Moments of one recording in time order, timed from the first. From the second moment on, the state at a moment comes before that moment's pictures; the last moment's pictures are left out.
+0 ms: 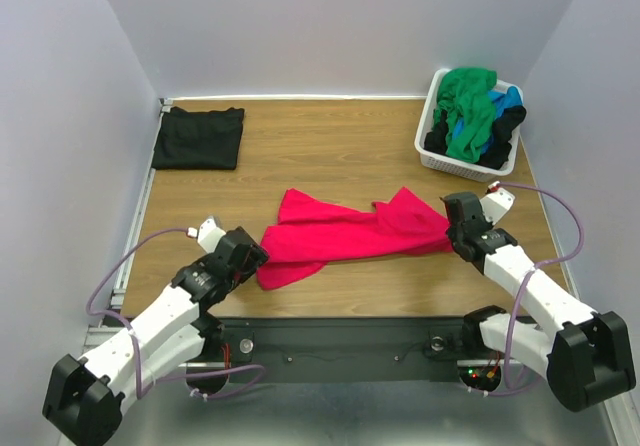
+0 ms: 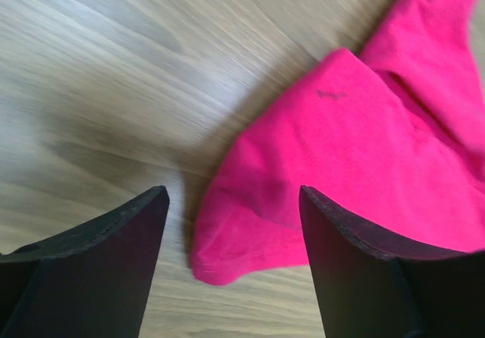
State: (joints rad) left arm -0.59 0.72 0.36 -0.53 -0.38 -1.17; right arm 0.31 1.01 0.56 -0.44 0.66 0.81
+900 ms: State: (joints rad) left arm -0.59 1.04 0.44 -0.39 -0.22 -0.95; right arm 0.29 1.03 0.60 -0.45 0.65 0.82
